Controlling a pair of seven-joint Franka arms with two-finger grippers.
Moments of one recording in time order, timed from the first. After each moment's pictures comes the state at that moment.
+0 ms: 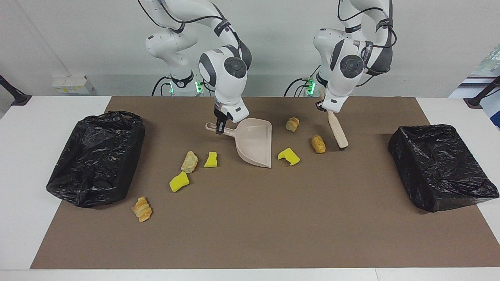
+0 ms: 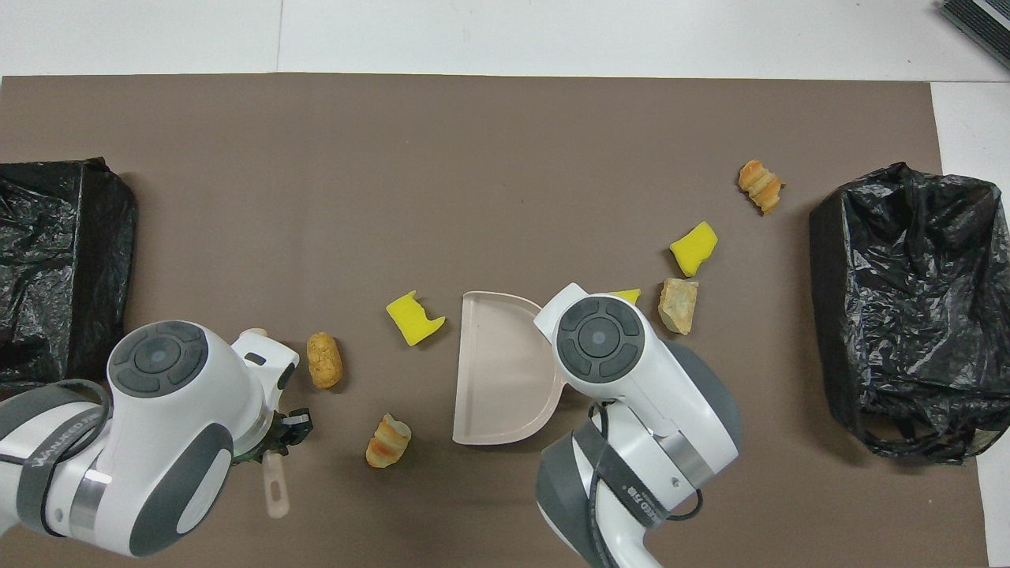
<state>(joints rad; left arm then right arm) -0.44 -0.24 0.07 -2.41 0.01 1.84 -0.69 0.60 0.08 -0.04 -2.05 -0.17 1.93 -0.88</state>
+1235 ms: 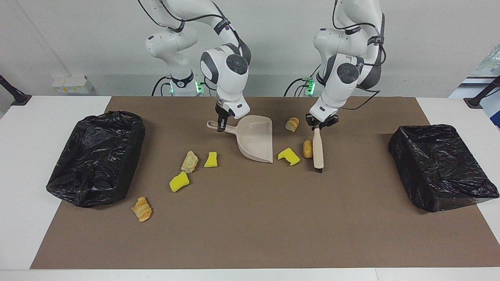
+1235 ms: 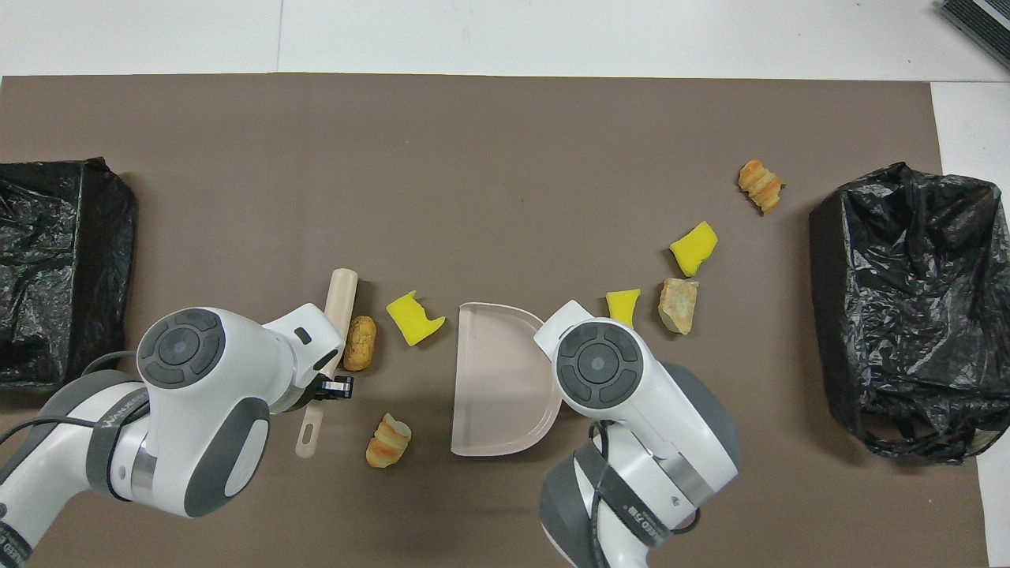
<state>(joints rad) -0.46 -0.11 0.06 -2.37 -0.08 2.15 -0.20 0.61 0.05 -0.04 -2.11 -0.18 1.97 -0.86</state>
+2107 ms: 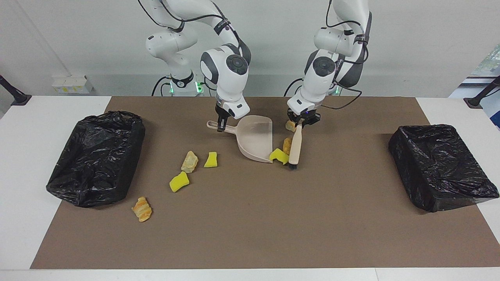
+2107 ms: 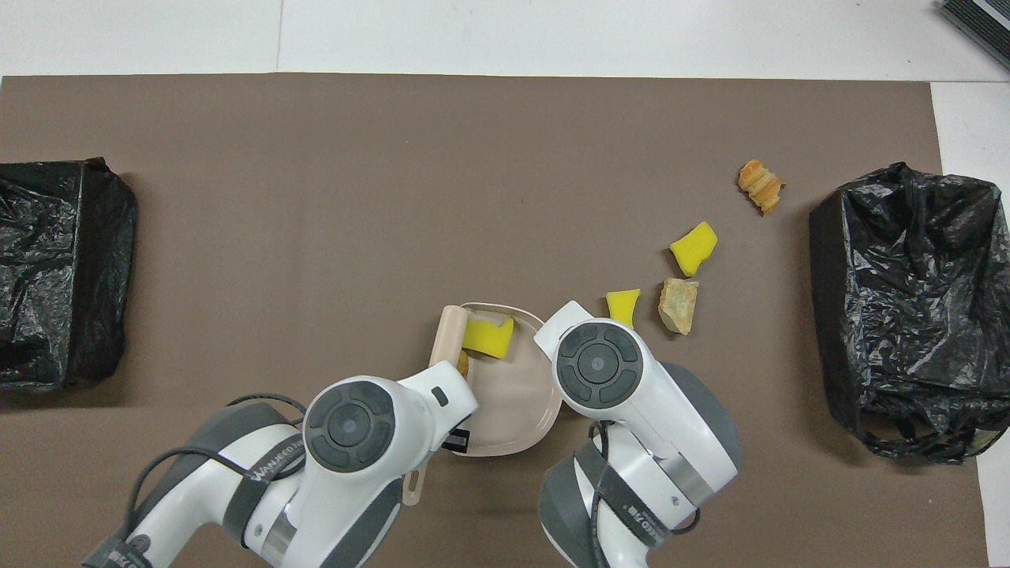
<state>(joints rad) -0.80 -0.10 0.04 -2.31 -0.14 2.16 -0.43 0.61 0.05 -0.04 -2.12 -0.18 1.97 -0.85</state>
